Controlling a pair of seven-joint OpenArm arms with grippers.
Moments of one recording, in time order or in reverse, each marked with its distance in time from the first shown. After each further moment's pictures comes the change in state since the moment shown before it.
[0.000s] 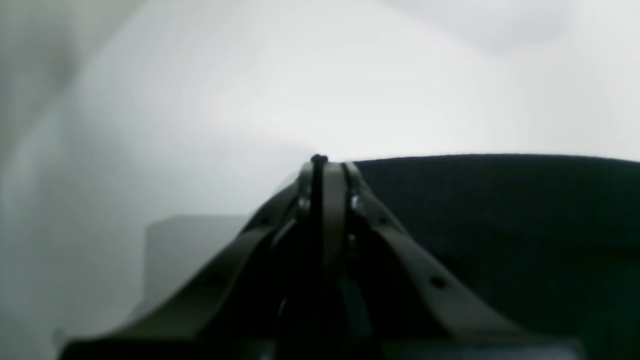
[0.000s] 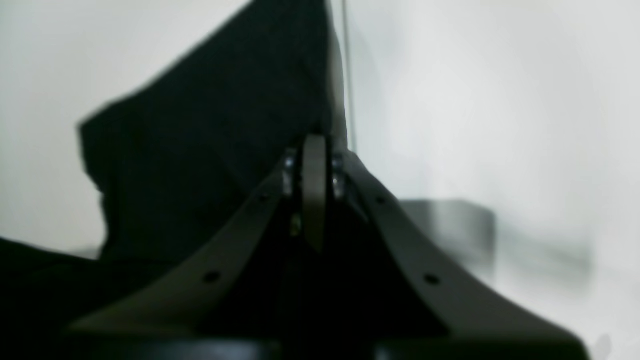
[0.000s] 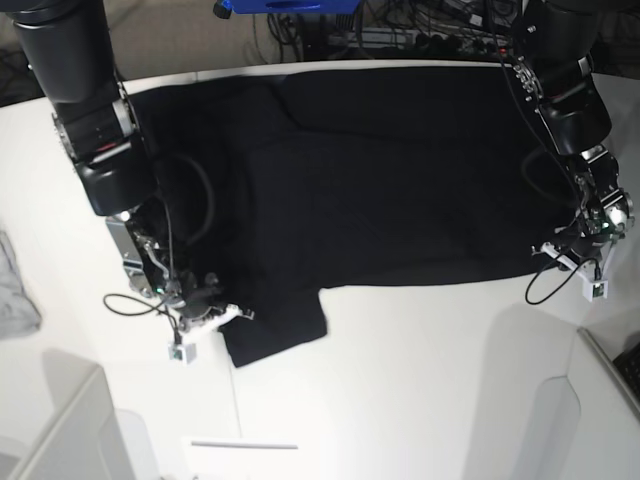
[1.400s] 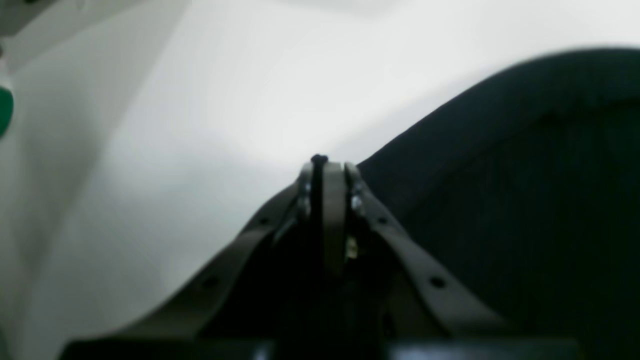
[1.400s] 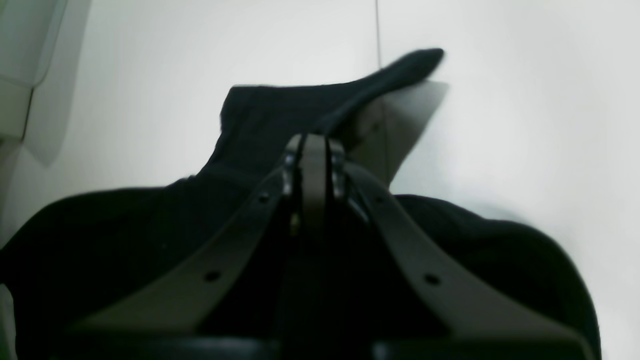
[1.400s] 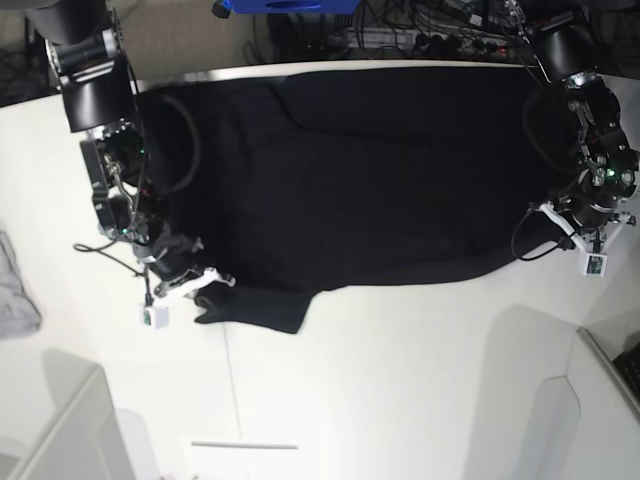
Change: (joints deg) left arm 19.5 2.1 -0.5 36.4 -7.7 -3.8 13.4; right arm -21.2 5.8 14.4 35.2 -0.3 -3.0 -6.9
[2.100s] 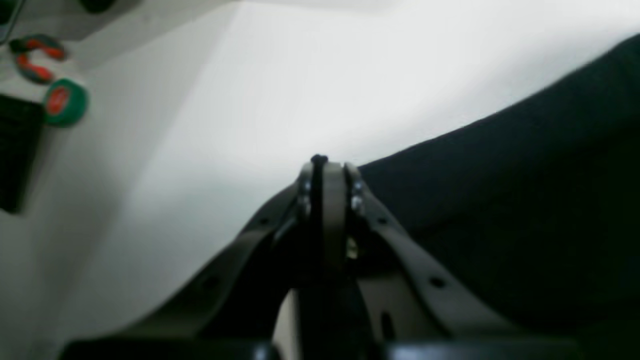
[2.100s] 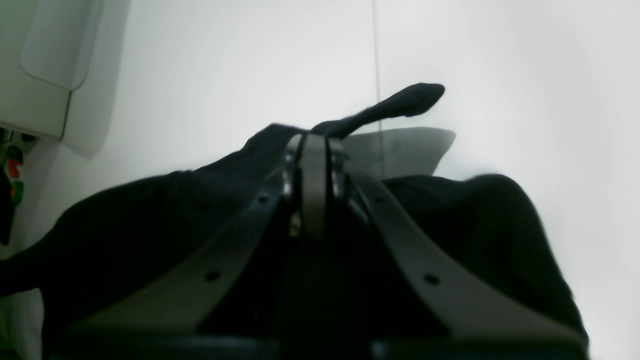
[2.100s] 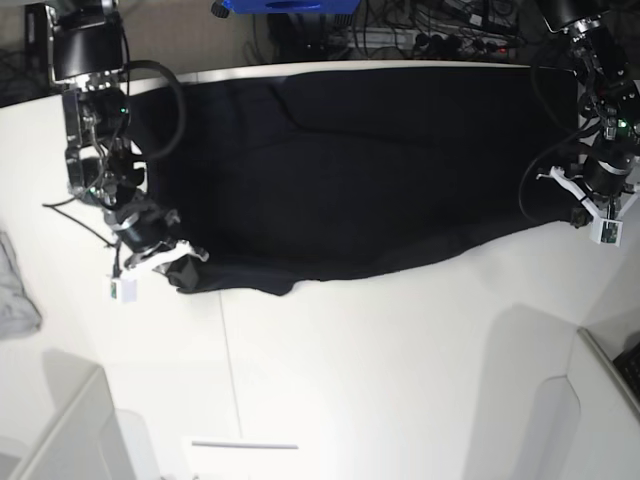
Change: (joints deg) left arm 12.4 -0.2 -5.1 15.3 -7.8 0.1 3.1; right arm -12.3 0.9 11.0 18.8 -0.2 -2.2 -7.3
